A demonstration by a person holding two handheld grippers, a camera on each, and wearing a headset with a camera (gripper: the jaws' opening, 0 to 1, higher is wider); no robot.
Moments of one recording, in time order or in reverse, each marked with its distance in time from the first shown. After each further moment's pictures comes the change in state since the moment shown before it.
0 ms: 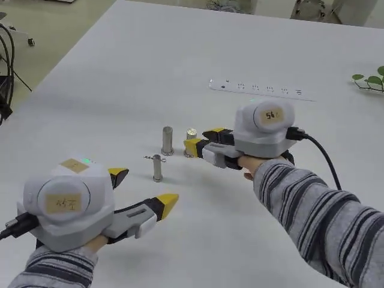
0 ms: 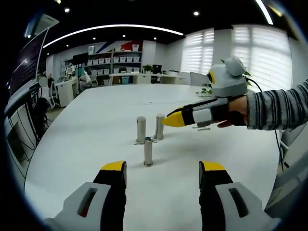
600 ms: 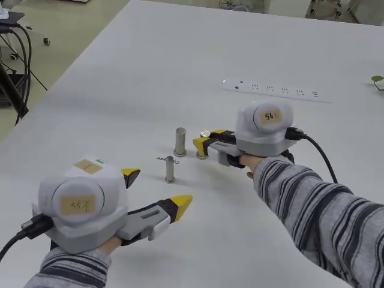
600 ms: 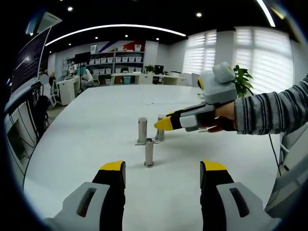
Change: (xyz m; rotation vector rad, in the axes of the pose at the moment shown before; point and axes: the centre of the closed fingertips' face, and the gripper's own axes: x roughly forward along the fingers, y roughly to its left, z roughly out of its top) left arm 0.000 0.001 0.002 -0.022 -0.005 0.009; right arm 0.020 0.001 -0.002 -0.015 0.012 -0.002
